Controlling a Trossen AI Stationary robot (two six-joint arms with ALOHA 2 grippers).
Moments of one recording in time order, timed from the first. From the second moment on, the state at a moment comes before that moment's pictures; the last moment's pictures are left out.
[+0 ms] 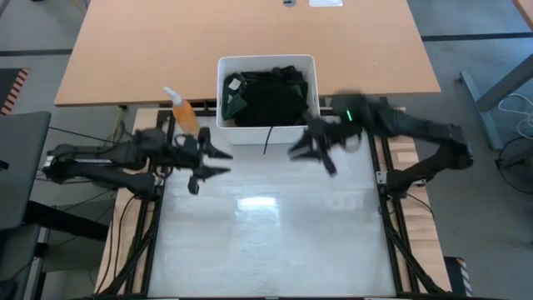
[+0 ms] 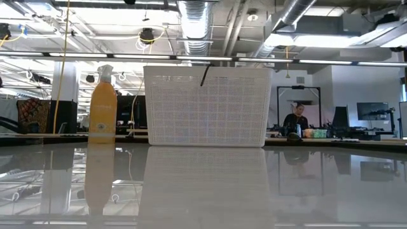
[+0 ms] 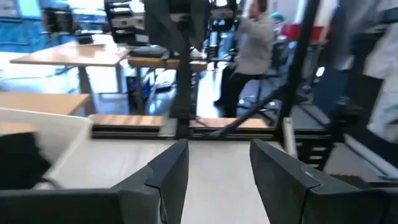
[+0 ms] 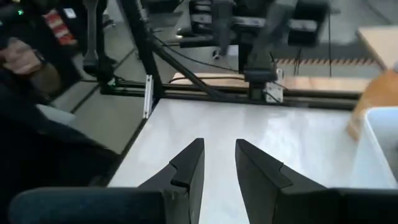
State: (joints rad) left arm 0.04 0.87 0.86 0.01 0.10 -0.07; right arm -0.18 1.31 1.54 -0.59 -0.44 -0.05
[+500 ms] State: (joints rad) left arm -0.23 0.87 0.71 0.13 -0.17 -0.09; right arm 0.11 1.40 0.91 -0.03 0.40 -0.30
